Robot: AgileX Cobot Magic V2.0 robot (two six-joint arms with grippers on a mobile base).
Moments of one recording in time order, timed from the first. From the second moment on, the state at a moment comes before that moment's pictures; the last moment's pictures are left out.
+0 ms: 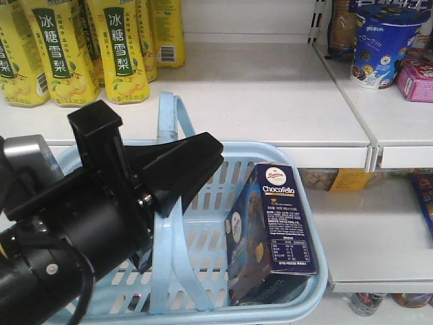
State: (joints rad) left arm -1.14 1.07 -0.74 -0.83 -0.47 -0.75; right arm -0.02 0.74 -1.08 0.34 0.90 -0.22
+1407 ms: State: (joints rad) left arm -1.14 1.07 -0.74 -0.83 -0.47 -0.75; right arm 0.89 1.22 -1.31 -0.09 1.16 0.56
